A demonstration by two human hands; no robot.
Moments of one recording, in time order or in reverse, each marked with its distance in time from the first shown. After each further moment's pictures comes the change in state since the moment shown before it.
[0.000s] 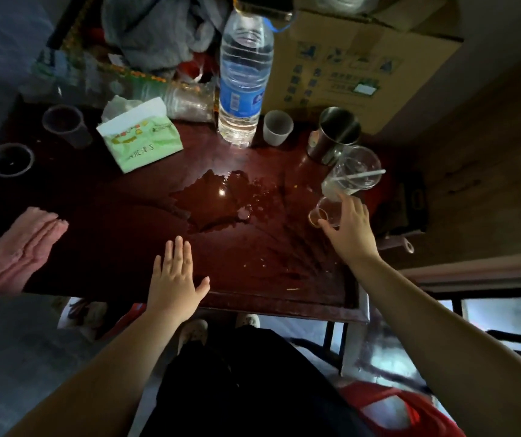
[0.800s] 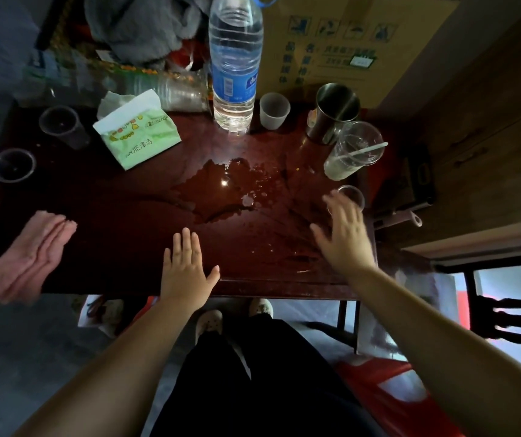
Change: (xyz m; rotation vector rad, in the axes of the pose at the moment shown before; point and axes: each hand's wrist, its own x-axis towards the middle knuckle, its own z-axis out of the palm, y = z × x) left_hand 0.000 0.000 -0.004 0.067 -0.037 0.010; right_hand -0.054 -0.004 0.023 -0.081 0.061 -0.151
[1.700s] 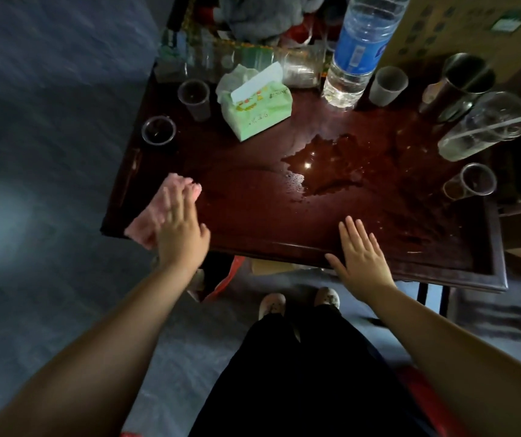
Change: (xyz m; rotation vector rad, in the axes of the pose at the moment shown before) left_hand -0.027 -0.202 -0.016 -0.101 0.399 -0.171; right_hand -0.075 -0.122 0.123 -0.304 -0.449 -0.074
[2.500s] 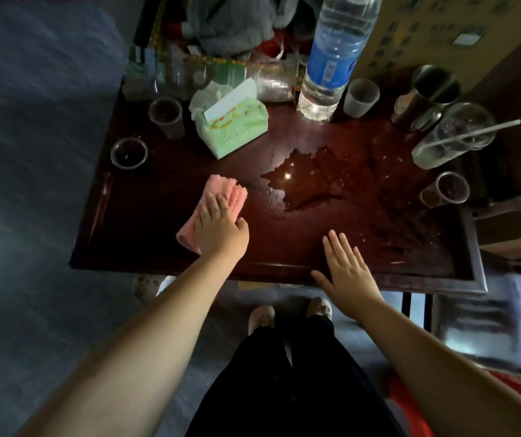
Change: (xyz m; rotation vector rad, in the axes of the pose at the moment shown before) left_hand 0.048 0.104 0.006 -0.104 -0.299 -0.056; right_hand 0.001 -0.002 -0.007 0.020 -0.024 0.004
